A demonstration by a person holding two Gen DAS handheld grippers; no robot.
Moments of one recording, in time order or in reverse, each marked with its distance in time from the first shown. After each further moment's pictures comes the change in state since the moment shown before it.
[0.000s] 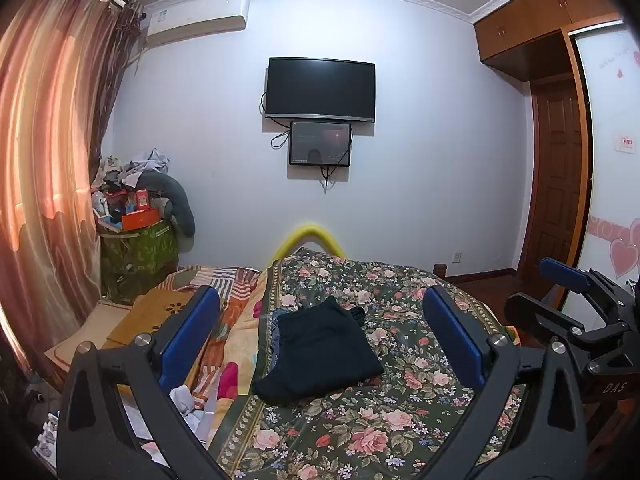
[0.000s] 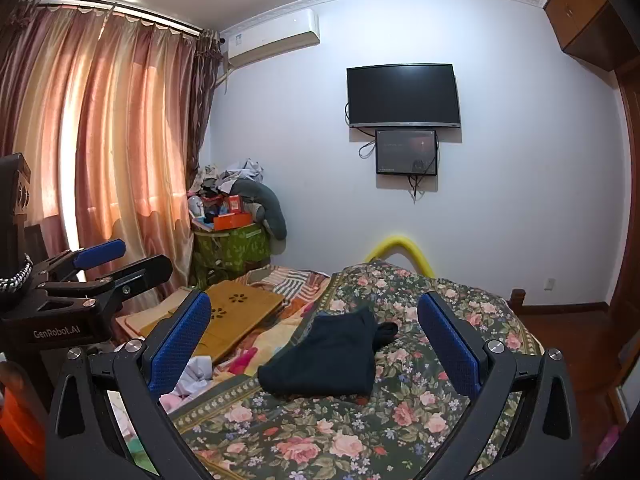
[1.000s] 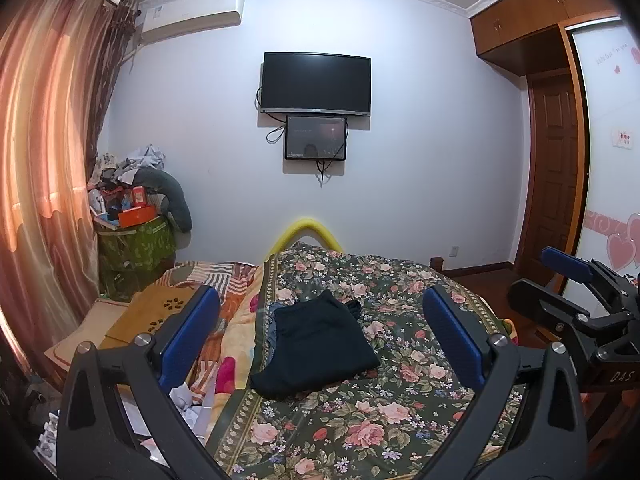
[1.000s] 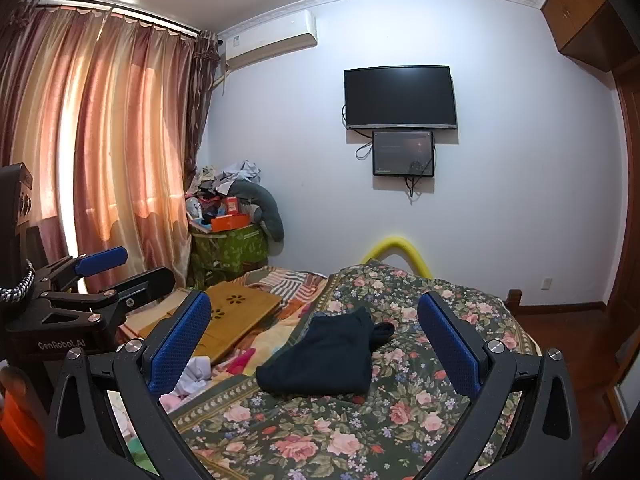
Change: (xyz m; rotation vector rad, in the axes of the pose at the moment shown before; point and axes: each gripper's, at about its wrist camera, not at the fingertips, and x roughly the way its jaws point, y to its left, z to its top) left arm -0.001 -0.002 -0.003 0.006 0.026 -0.015; right arm -0.003 0.003 -0.001 0.002 -0.005 -0.011
